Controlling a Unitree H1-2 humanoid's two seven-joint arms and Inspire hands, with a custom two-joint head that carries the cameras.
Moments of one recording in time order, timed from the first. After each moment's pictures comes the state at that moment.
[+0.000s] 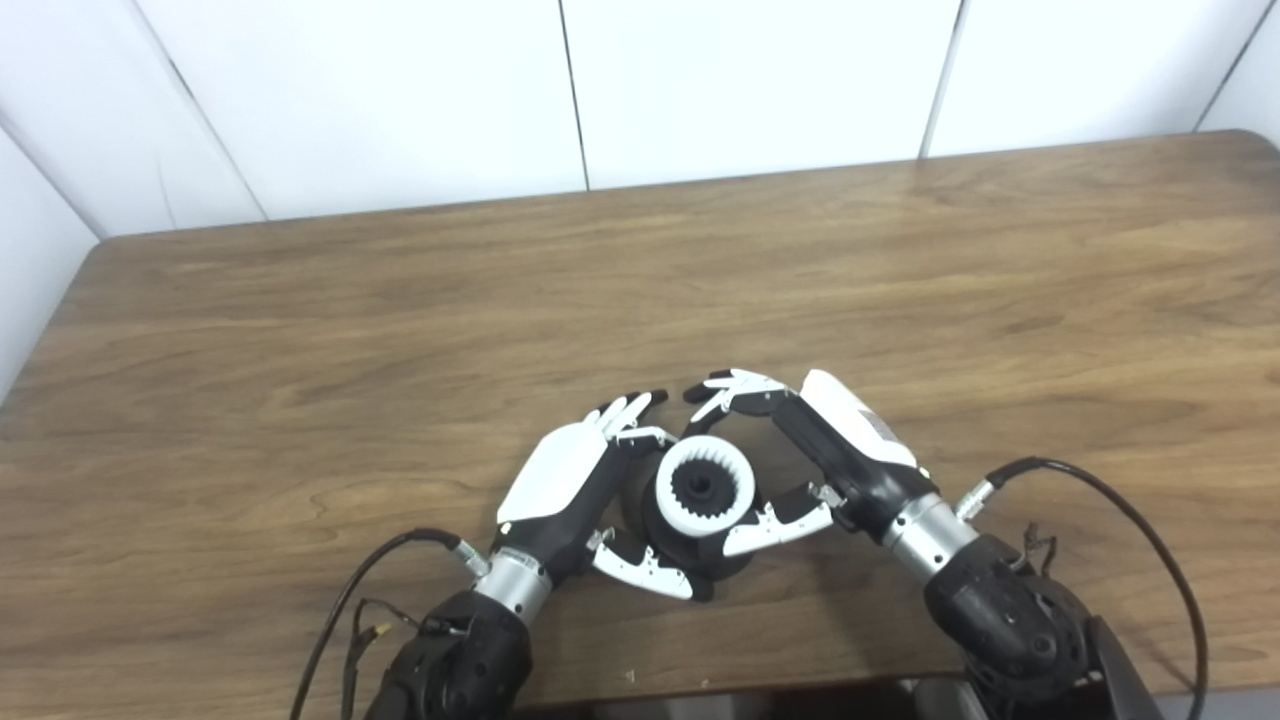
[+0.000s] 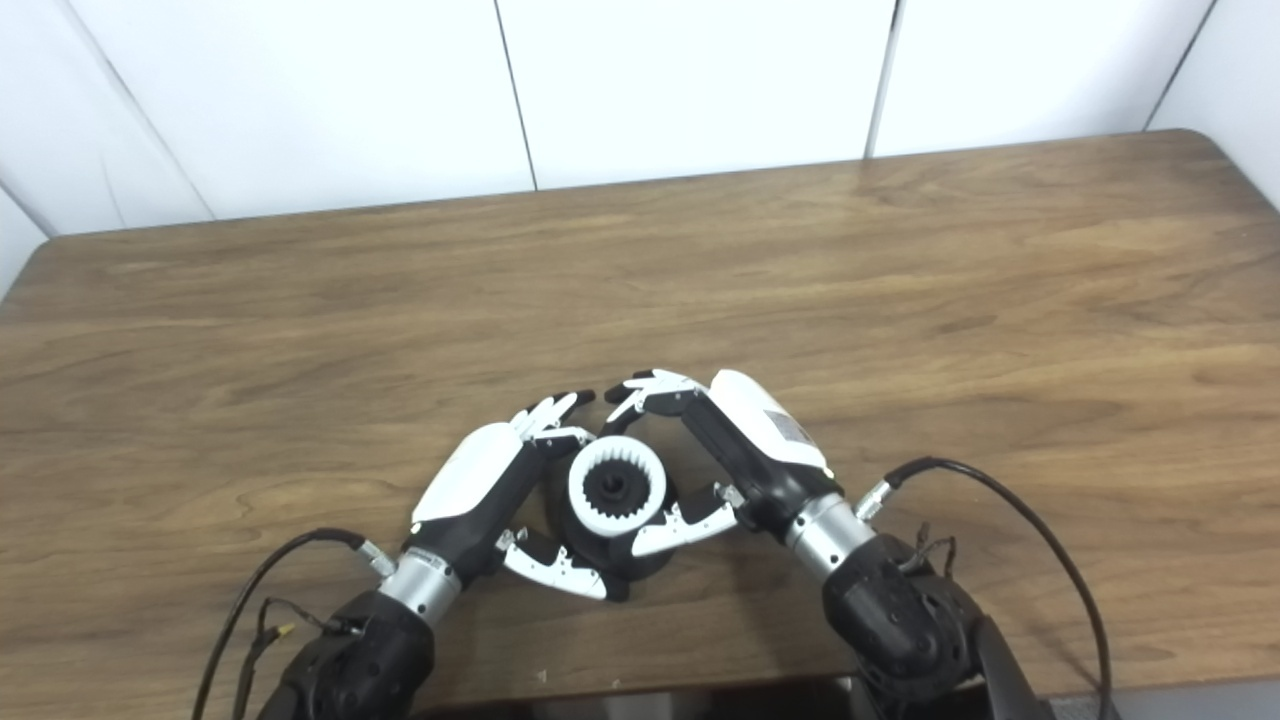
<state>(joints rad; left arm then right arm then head) 0.02 0.12 -0.37 -0.29 0.74 0.14 -0.28 -0.02 -0.20 0.31 -0.45 -0.55 0.19 0.31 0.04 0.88</state>
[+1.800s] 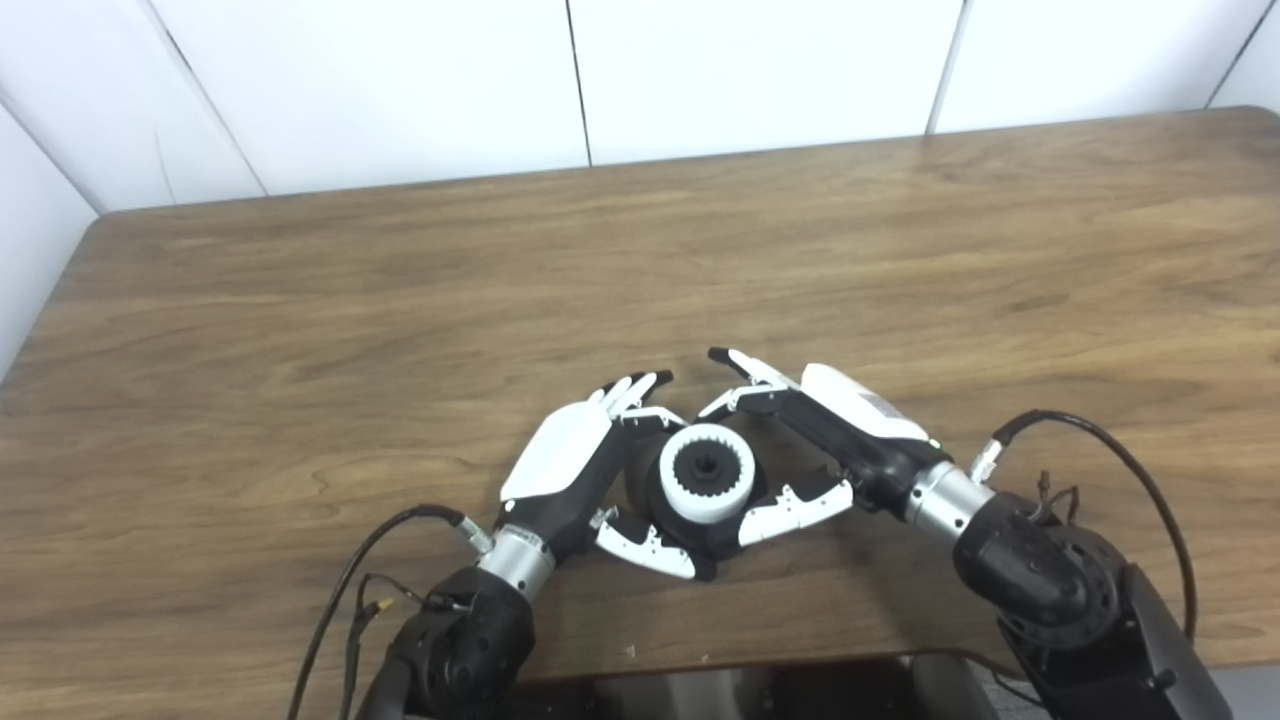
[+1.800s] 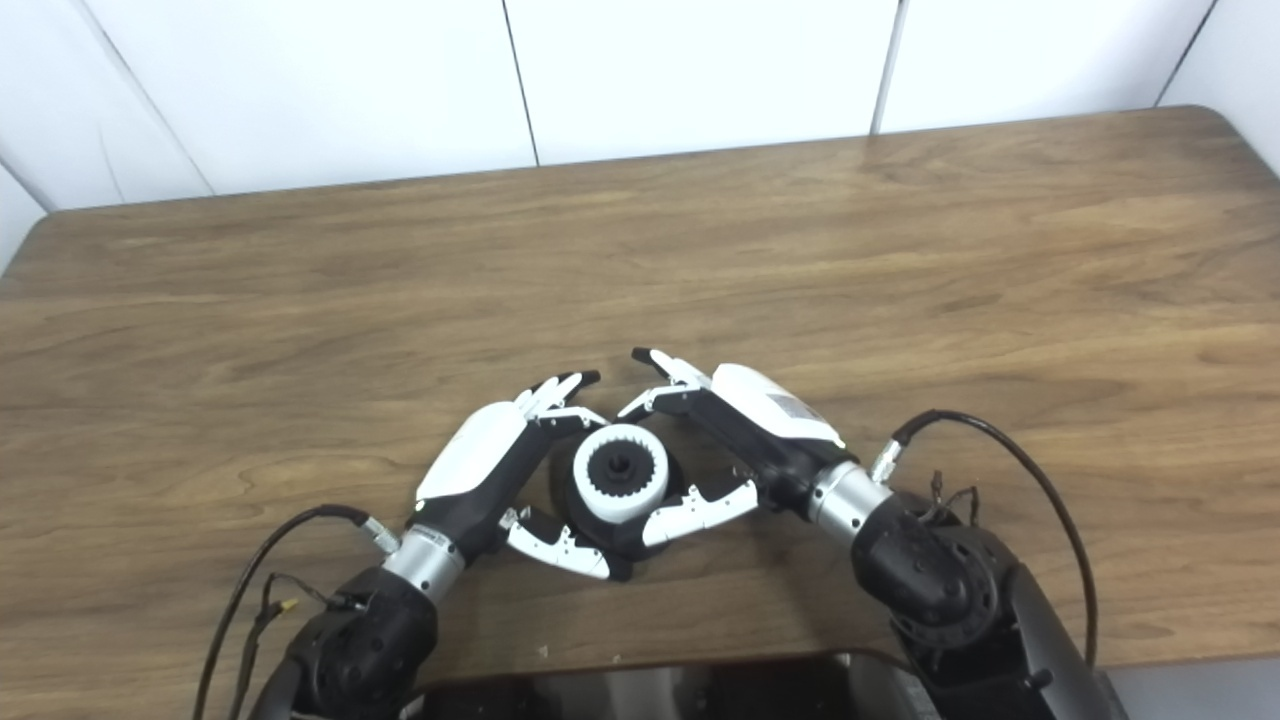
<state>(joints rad) 0.02 0.12 -0.38 -0.29 0.74 0.15 -0.28 -0.07 -0.30 0.32 -0.47 -0.54 0.30 0.49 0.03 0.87</state>
